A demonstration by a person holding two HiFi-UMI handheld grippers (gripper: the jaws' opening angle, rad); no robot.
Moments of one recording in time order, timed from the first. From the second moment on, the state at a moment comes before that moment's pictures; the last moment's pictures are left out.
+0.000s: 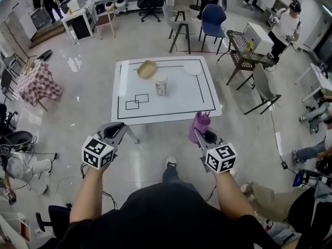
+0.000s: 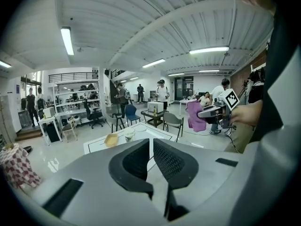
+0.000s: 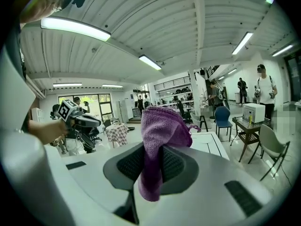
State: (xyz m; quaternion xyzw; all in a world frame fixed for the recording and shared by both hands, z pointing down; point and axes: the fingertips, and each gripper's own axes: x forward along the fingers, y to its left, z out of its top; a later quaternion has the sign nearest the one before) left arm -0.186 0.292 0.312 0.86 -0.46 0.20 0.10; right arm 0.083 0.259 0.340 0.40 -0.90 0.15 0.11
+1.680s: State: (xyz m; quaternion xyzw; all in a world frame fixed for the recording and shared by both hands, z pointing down) left arm -0.151 -0.092 0.421 0.84 -0.40 0.31 0.18; right arm 0.054 -0.105 0.424 0.33 -0.91 0.18 0.16
